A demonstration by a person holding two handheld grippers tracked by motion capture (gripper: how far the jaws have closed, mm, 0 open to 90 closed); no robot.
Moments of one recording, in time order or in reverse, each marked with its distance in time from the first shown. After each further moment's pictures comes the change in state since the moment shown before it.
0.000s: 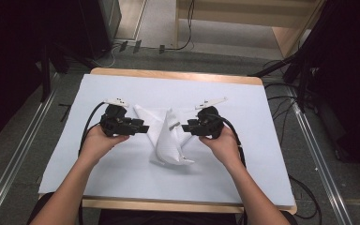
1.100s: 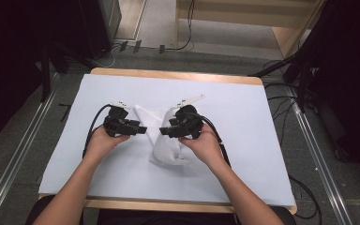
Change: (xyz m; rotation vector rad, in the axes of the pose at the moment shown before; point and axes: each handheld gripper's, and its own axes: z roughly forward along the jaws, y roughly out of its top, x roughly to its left) left arm 0.035 -0.017 0.032 0.047 0.091 -0.063; right arm 0.045 0.028 0.025 0.018 0.078 -0.034
